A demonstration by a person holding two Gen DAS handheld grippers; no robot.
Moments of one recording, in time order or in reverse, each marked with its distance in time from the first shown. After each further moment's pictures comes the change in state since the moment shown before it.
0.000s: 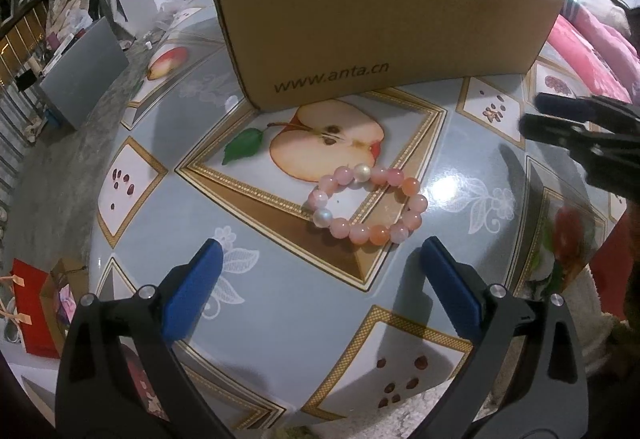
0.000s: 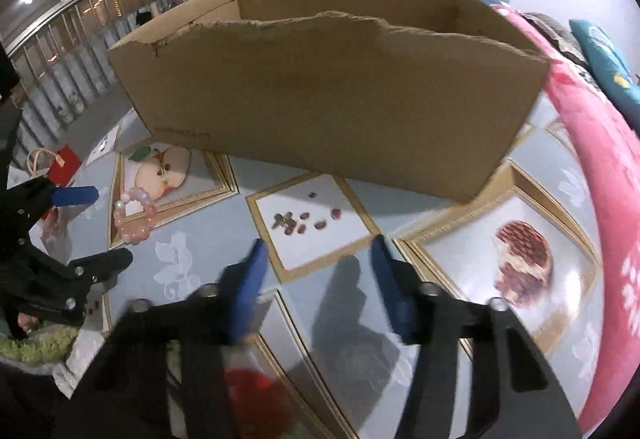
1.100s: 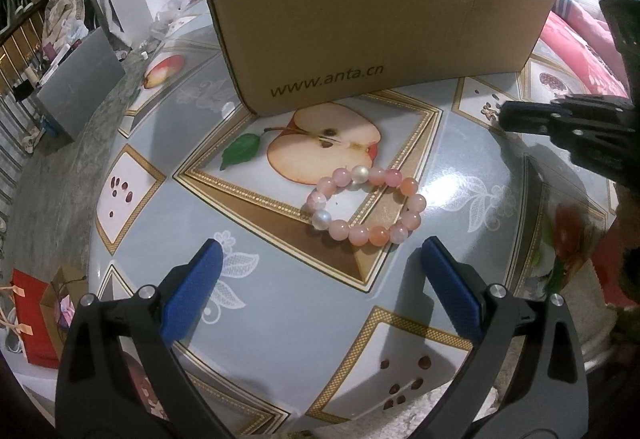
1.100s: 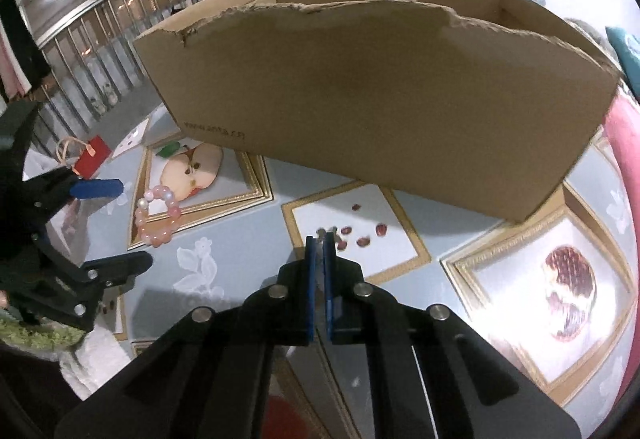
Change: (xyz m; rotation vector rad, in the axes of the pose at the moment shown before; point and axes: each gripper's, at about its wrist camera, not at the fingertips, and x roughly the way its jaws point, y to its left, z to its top) left arm -0.004 -0.004 -0.005 0.029 -0.030 -0.006; right arm 0.001 0.004 -0.006 -0.010 -0.010 0.132
